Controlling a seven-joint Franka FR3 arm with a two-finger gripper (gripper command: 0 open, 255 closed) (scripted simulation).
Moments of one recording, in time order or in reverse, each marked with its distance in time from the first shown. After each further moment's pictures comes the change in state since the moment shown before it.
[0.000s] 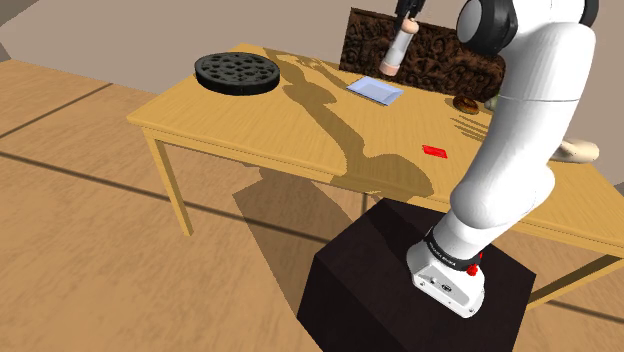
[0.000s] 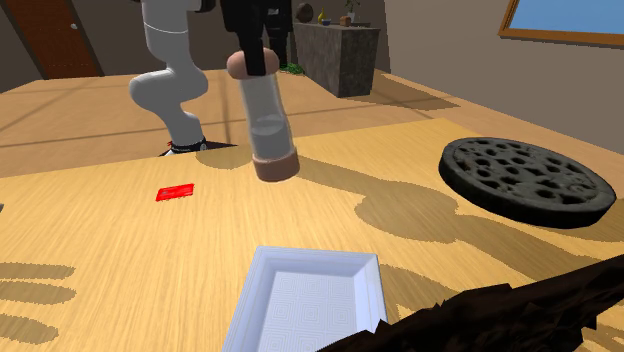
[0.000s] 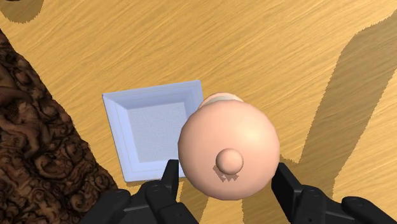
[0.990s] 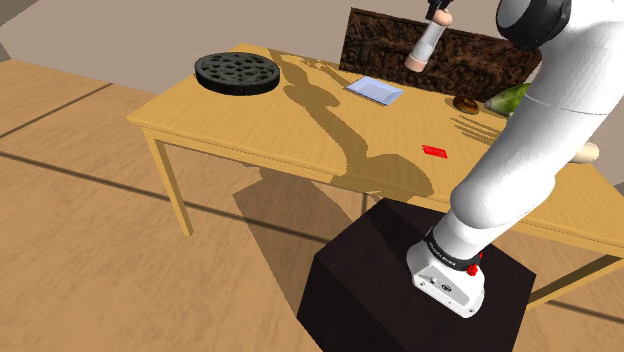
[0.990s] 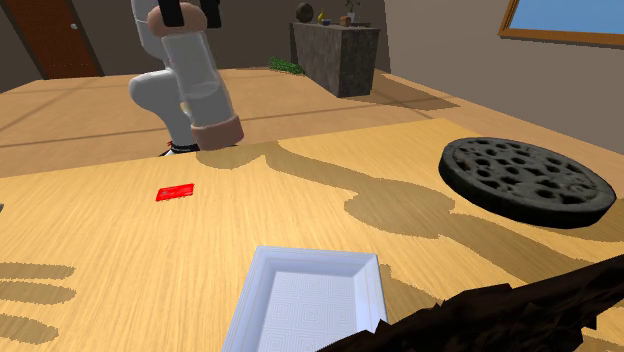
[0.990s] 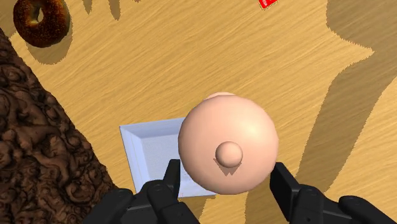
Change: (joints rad) arm -0.001 -0.211 -0.036 -0.147 -0.081 -0.047 -0.067
